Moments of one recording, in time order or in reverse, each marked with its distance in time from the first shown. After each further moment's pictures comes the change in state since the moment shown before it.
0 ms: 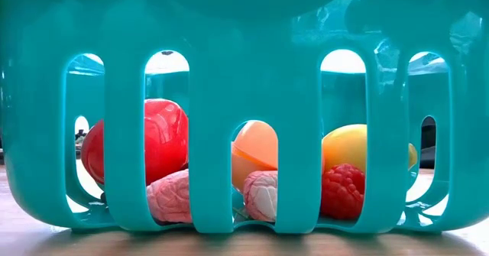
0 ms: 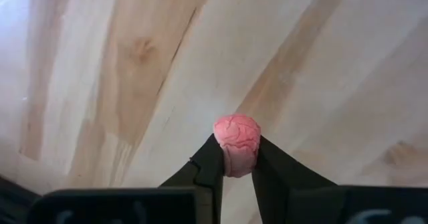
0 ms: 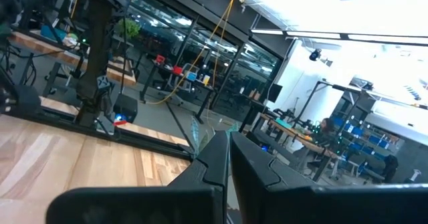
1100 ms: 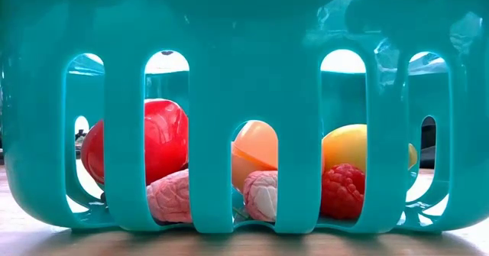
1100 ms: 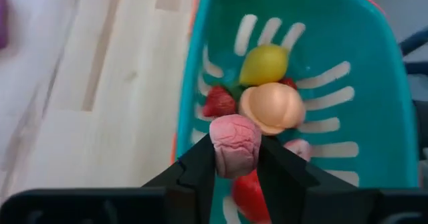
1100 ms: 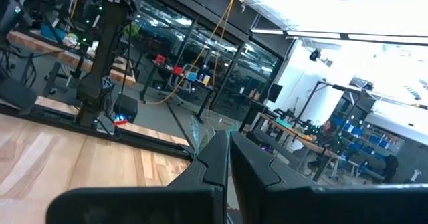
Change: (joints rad) left arm 0.176 -0.122 0.089 0.577 -0.270 0.610; right arm 0.000 -0.001 0.000 -0.002 0.000 0.000
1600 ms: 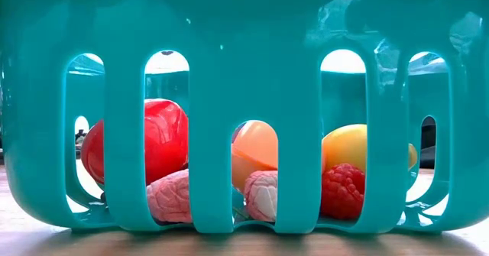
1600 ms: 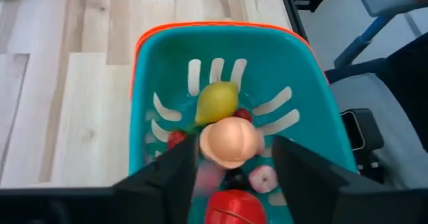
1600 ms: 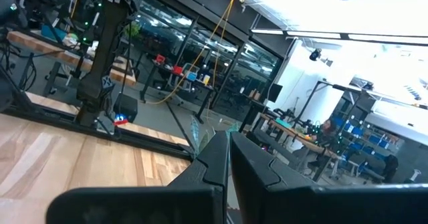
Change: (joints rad) left arm 0.009 0.004 -0.003 0.168 0.096 0.177; right arm 0.000 0.000 0.000 0.000 0.000 0.000
